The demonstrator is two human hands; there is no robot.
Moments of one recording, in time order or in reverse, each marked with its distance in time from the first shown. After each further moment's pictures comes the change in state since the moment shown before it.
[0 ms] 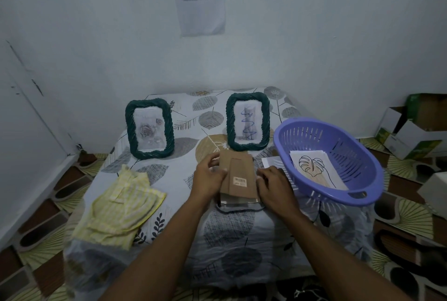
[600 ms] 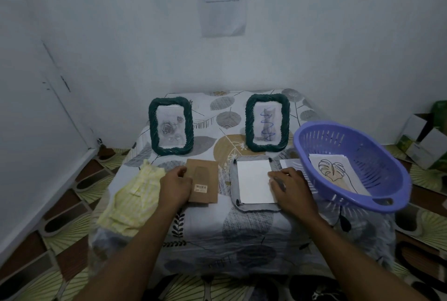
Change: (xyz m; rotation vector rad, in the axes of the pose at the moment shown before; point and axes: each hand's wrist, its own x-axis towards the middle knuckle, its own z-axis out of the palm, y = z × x) left_hand 0.001 -0.045 -0.111 0.422 0.275 -0.009; right_hand -0.003 -0.002 0.000 -0.047 -0.019 -0.039
